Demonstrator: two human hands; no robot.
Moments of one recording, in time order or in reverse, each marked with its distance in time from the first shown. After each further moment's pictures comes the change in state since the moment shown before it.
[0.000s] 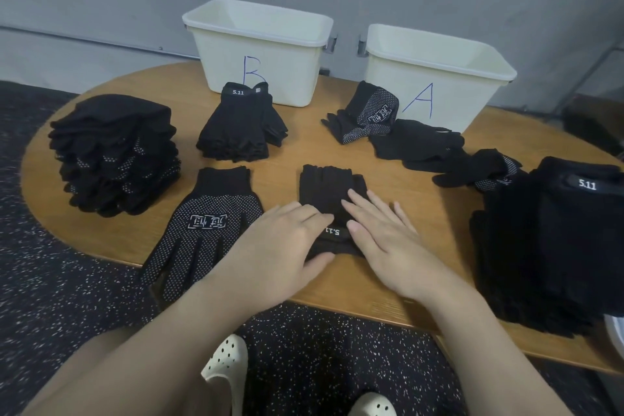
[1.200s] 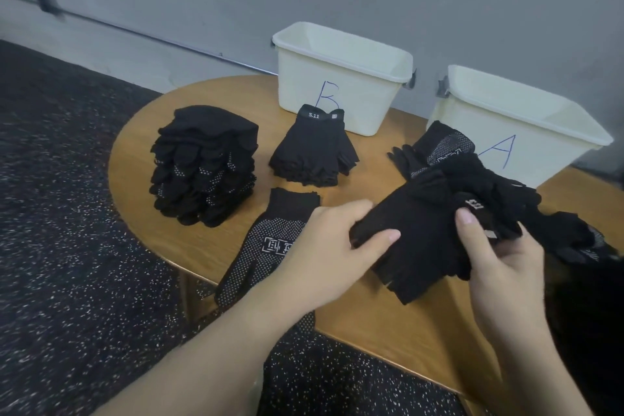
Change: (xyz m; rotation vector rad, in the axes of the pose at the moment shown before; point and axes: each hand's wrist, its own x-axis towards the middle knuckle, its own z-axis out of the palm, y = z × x) left_hand 0.004 -0.033 -0.031 -0.792 0.296 -0.274; right_hand 0.014 -0.069 -0.028 1.012 0.735 -0.073
